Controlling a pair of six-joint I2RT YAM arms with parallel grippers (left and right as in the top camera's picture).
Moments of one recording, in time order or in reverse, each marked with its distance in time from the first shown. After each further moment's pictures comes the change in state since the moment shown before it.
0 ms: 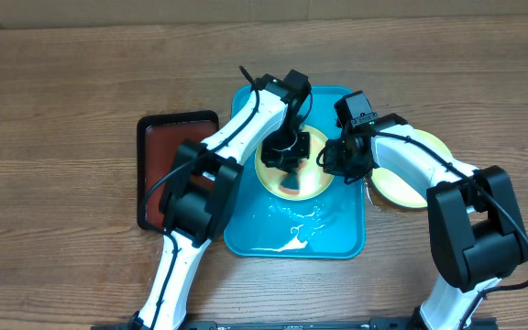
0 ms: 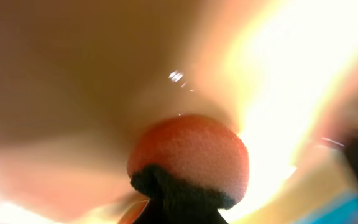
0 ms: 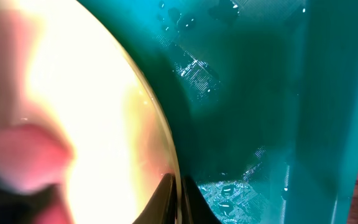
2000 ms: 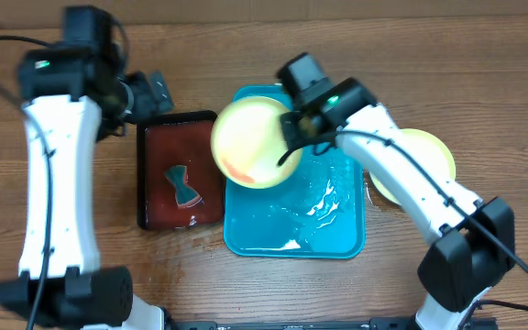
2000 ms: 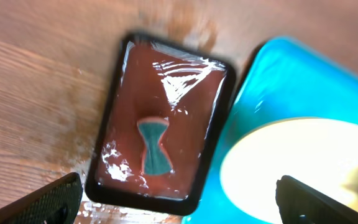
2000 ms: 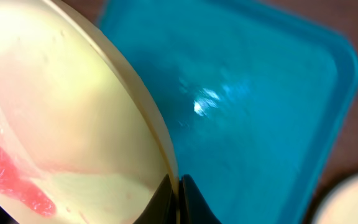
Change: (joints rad) left arm 0.587 -0.676 0.021 -0.228 -0.225 0.087; right arm 0.287 -0.042 0.504 -0.310 0.246 -0.214
